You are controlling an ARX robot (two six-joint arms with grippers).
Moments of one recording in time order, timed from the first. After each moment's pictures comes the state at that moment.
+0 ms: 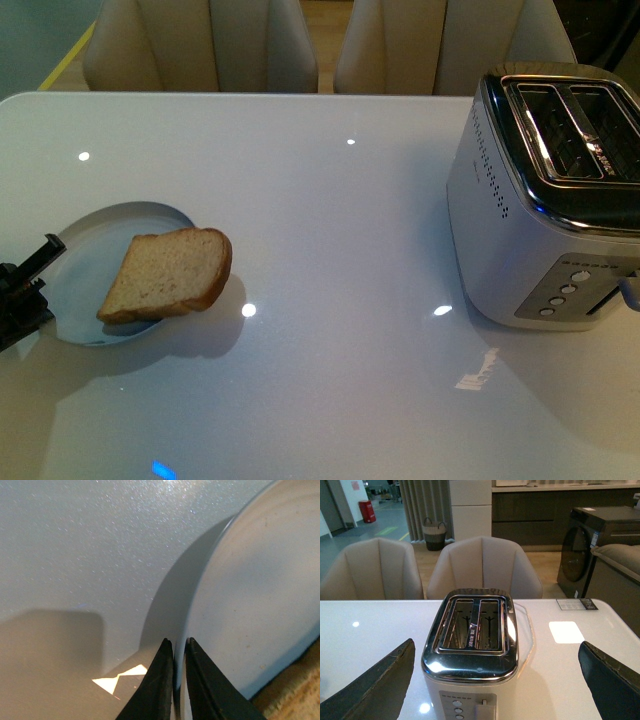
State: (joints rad) left arm 0.16 2.34 0.86 0.37 0.08 -0.63; right arm 0.00 0.00 0.02 0.00 0.00 0.00
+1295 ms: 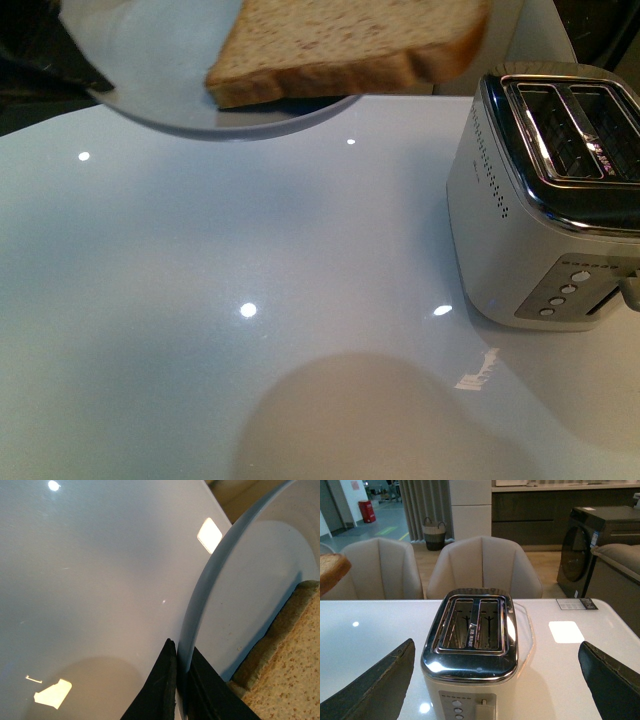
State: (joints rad) left arm -0.34 1.41 0.80 -0.12 0.03 -1.04; right arm 0.00 0.00 0.02 0.00 0.00 0.00
